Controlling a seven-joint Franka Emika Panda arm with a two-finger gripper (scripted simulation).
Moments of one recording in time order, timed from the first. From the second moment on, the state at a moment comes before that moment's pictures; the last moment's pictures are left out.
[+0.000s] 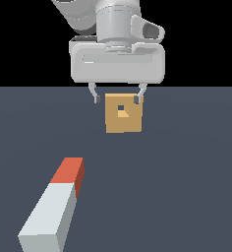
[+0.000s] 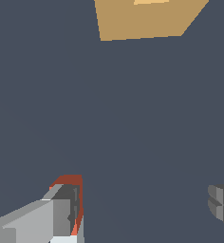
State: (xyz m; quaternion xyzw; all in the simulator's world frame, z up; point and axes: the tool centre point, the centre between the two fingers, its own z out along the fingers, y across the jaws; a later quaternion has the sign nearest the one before) arm 0.003 0.005 0.164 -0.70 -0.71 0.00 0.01
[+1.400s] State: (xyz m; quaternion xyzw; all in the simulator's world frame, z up) arm -0.075 -0.143 0.089 -0.69 -0.72 0.00 0.00
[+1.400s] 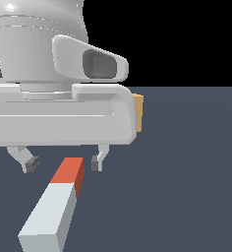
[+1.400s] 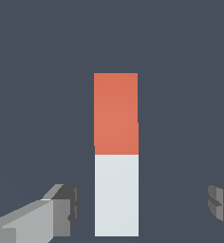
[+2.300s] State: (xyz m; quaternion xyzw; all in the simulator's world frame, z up) arm -0.090 -0.178 0.062 -0.69 -0.72 0.00 0.00
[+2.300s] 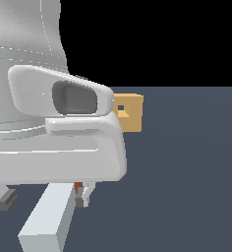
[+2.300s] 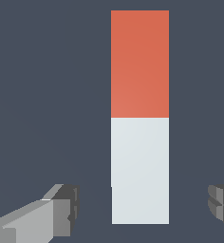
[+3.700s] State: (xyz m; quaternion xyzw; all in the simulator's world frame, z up) arm -0.088 -0.174 0.021 -0.69 -0.72 0.00 0.00
